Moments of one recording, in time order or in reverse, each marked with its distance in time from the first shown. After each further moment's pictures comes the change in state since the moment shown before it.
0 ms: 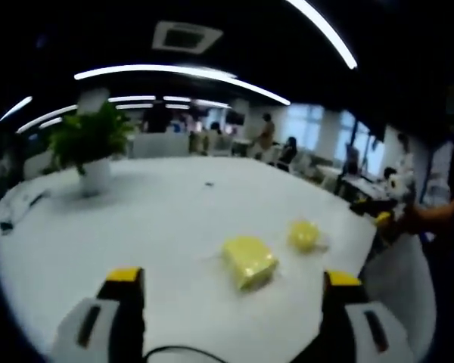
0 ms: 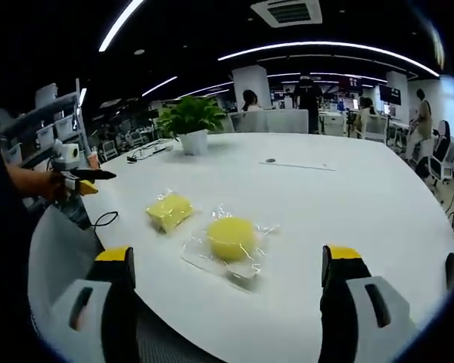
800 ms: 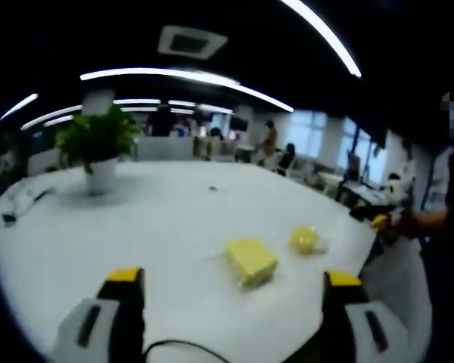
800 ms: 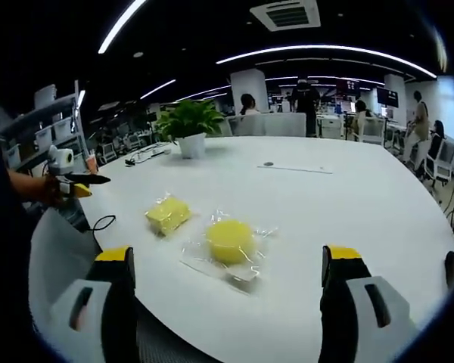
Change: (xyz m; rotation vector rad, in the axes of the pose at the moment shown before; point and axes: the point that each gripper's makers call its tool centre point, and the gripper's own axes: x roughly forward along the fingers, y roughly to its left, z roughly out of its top) left arm -0.020 0.005 -0.003 -0.042 -0.038 0.019; right arm -0.001 -0.004 0.005 -0.002 -0.026 -0.021
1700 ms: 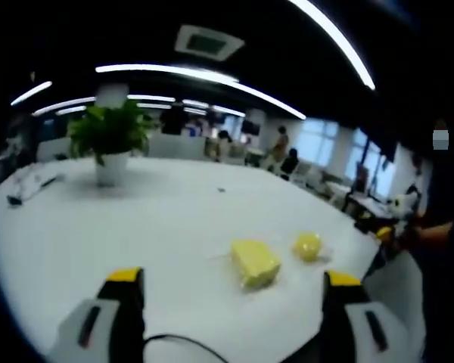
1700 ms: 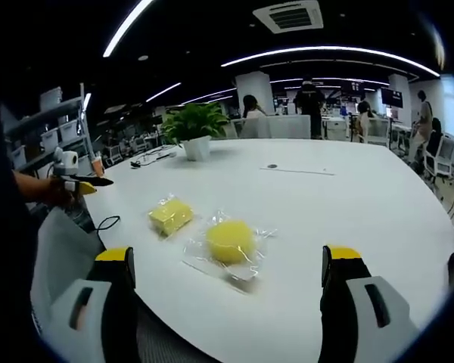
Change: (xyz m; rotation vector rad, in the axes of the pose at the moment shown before) left arm -0.005 0.006 -0.001 -0.072 -0.012 0.042; right arm -0.005 -0.005 -0.003 0.008 -0.016 0.032
